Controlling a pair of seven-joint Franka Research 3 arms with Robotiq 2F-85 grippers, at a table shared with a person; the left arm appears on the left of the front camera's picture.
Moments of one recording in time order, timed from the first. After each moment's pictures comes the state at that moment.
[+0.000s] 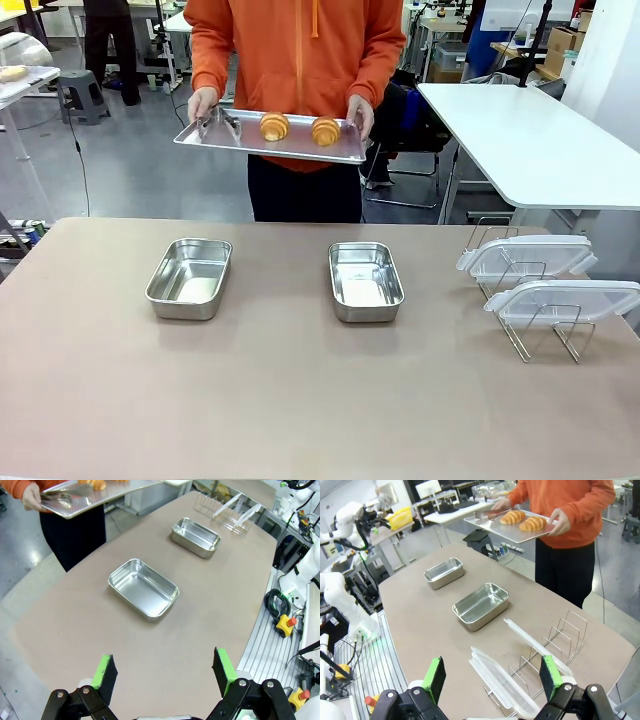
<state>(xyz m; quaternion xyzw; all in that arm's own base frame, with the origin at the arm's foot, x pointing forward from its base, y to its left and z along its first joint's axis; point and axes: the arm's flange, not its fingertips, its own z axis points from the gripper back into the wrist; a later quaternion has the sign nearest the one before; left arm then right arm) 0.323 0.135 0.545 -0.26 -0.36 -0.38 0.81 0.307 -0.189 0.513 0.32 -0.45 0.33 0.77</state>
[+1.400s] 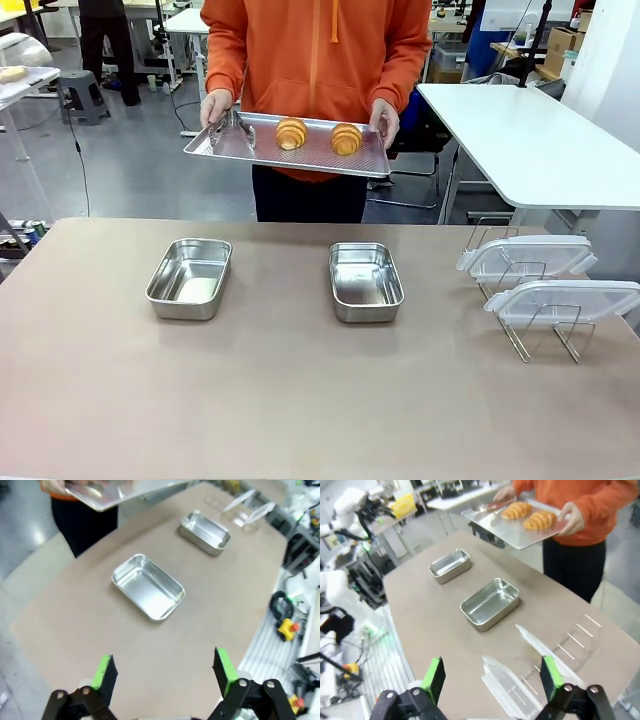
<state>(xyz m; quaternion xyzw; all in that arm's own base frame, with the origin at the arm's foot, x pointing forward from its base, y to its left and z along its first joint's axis) 0.359 0.088 0.571 -0.24 -0.31 -0.36 0.85 0.340 -0.132 0.551 0.31 -0.39 0.34 0.80</state>
